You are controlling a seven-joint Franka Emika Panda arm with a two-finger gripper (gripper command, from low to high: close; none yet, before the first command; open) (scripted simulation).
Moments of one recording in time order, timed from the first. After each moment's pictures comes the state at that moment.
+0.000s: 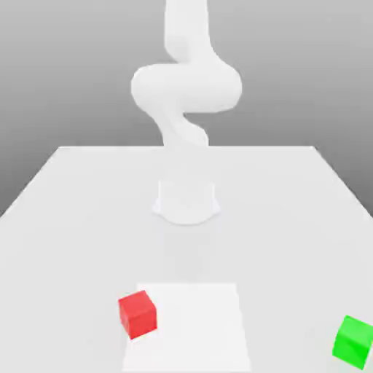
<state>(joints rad) 0.01 -0.71 -0.03 -2.34 -0.02 2.35 0.73</state>
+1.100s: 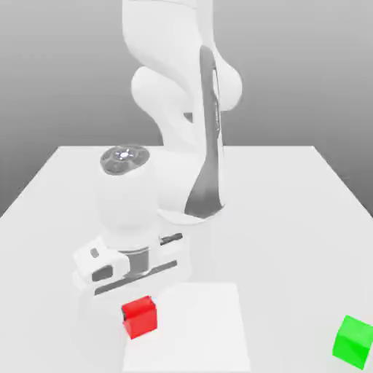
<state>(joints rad) -0.05 0.30 -0.12 -2.64 0.16 2.93 -0.06</state>
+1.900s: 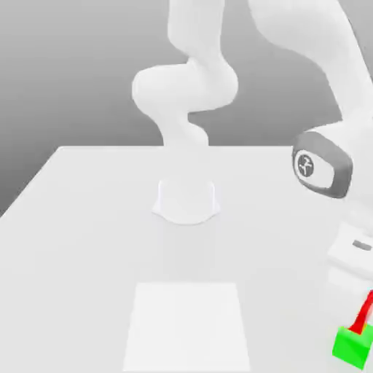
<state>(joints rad) 0.43 0.37 0.11 -2.29 -0.08 2.66 0.48</state>
